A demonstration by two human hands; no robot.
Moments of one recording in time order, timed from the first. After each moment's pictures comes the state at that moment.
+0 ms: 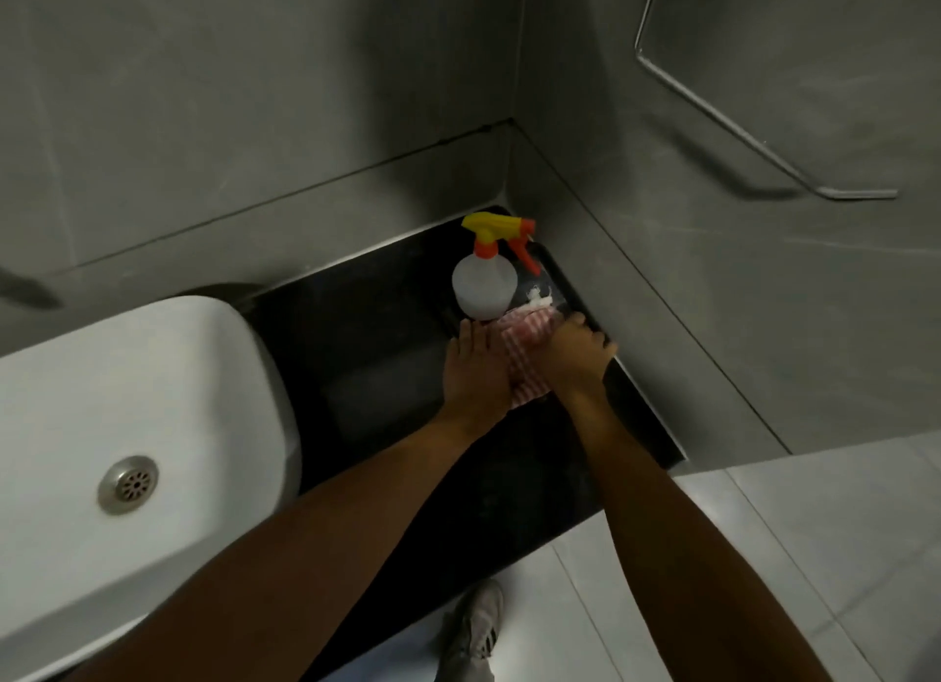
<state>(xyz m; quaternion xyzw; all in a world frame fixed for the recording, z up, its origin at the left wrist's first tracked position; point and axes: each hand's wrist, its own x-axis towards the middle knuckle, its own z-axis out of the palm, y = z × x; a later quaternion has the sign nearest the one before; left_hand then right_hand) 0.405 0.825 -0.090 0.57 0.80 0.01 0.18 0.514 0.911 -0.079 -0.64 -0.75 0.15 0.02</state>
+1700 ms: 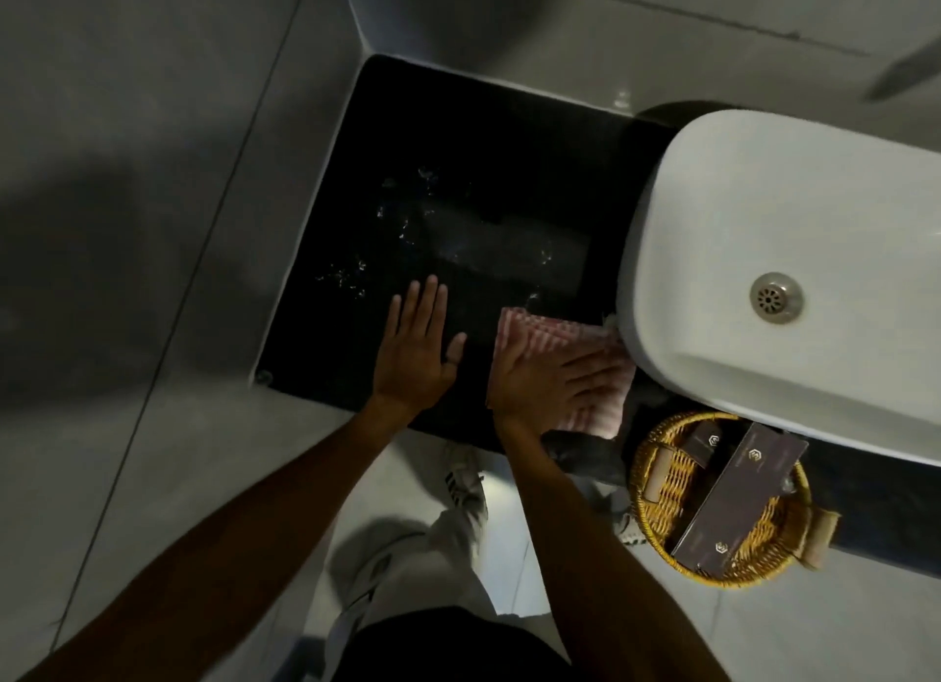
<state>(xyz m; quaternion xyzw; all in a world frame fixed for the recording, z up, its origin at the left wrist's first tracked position) 0.018 0.044 -0.135 0.27 0.96 0.07 0.10 0.090 0.176 -0.103 -0.57 -0.77 0.27 -0.06</state>
